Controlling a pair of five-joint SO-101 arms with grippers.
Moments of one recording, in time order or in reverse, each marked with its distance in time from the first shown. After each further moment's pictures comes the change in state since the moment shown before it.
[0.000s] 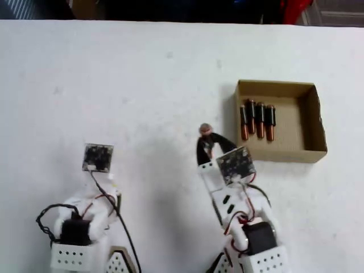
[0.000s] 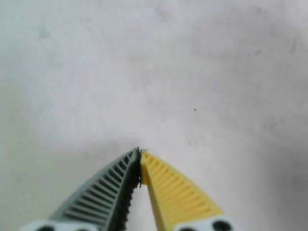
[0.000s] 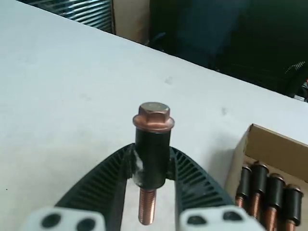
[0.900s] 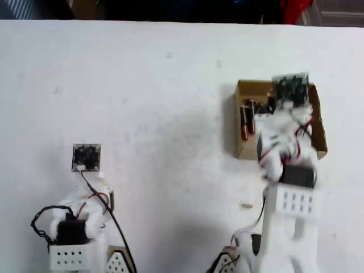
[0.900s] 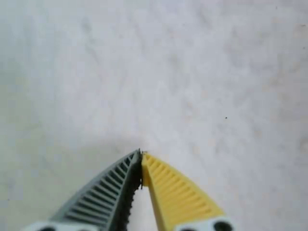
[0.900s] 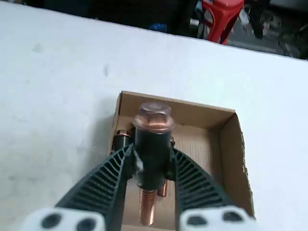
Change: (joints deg) left arm -5.2 0.1 0.0 0.0 0.0; right arm 27.5 56.7 -42.2 3.0 5.6
